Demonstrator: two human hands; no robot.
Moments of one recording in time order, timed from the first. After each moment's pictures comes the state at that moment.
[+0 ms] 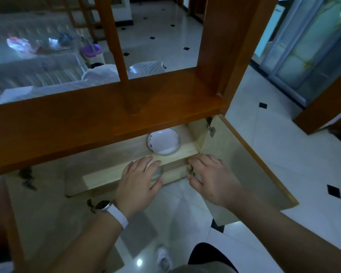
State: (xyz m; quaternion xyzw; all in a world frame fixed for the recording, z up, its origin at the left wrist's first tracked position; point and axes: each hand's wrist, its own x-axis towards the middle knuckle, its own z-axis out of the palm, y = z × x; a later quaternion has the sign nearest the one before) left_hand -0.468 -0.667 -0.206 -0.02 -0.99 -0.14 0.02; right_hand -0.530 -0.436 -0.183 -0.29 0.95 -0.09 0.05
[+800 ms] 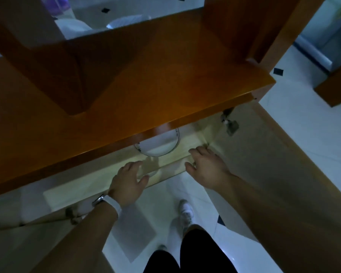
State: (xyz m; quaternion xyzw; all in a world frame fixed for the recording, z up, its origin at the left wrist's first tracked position) left_hand -0.642 -0.714 -0.434 0.13 -0.94 -0.26 -0.18; right_hand -0.723 -0.462 -0.412 -0.19 0.96 -0.12 0.16
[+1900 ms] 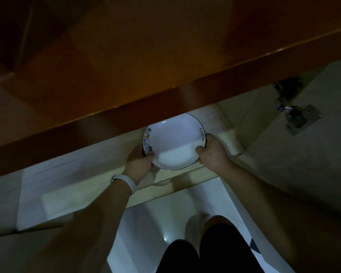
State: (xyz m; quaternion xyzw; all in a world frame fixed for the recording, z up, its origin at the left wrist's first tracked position) left_hand -0.737 -0.742 -0.553 0.28 -0.81 -0.51 -0.06; right_hand -0.818 -0.521 -0.572 0.01 0.83 -0.51 0.22
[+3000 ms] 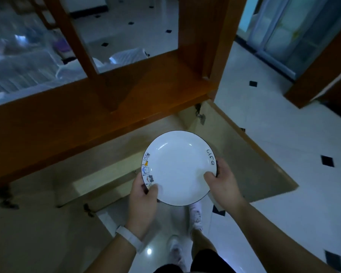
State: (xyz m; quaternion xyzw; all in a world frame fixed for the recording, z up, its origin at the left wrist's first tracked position) left_hand -0.466 -0.614 -0.258 0.22 -0.68 -0.69 0.03; right_hand -0.521 -0.413 -0.240 0.12 0.79 -0.59 0.11
